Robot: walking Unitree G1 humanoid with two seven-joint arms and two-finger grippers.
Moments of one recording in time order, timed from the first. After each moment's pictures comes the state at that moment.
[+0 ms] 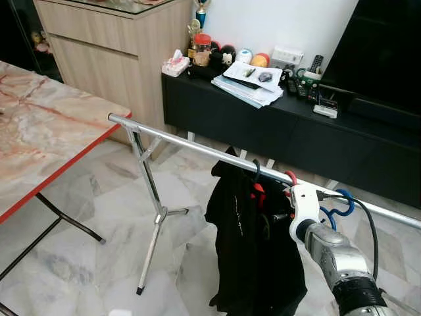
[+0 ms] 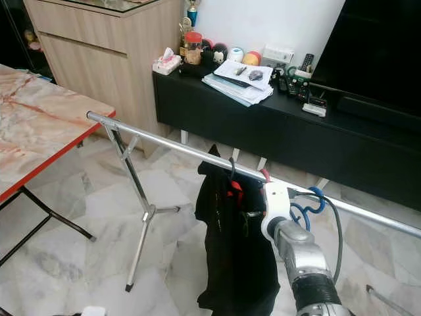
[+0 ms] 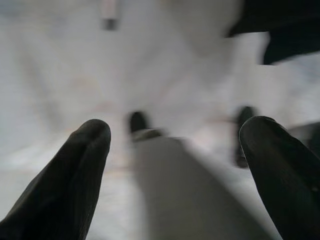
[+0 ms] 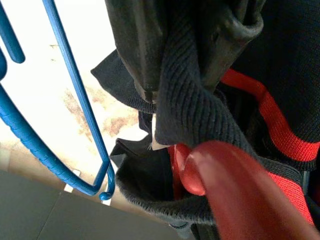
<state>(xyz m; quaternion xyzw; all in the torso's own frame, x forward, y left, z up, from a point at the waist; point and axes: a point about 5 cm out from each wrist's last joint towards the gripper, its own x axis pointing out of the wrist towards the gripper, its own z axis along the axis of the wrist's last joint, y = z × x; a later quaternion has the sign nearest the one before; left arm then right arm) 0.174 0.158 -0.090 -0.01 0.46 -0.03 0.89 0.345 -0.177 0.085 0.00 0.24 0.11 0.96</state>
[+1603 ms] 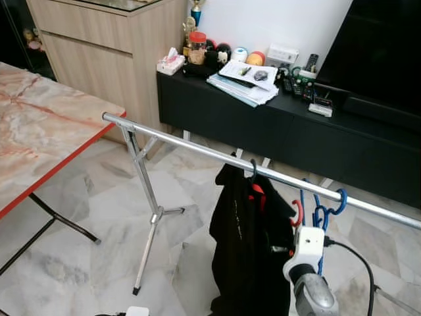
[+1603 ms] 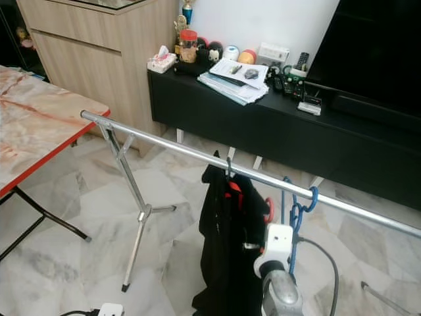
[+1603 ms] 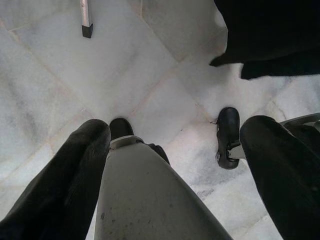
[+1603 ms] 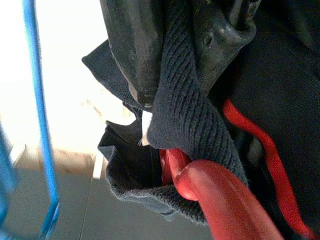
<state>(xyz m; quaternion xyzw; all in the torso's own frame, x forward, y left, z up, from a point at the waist) 0.168 0.165 -0.091 0.00 0.45 -0.03 0.89 0.277 -0.165 0.018 0.06 0.15 0.03 0.99</state>
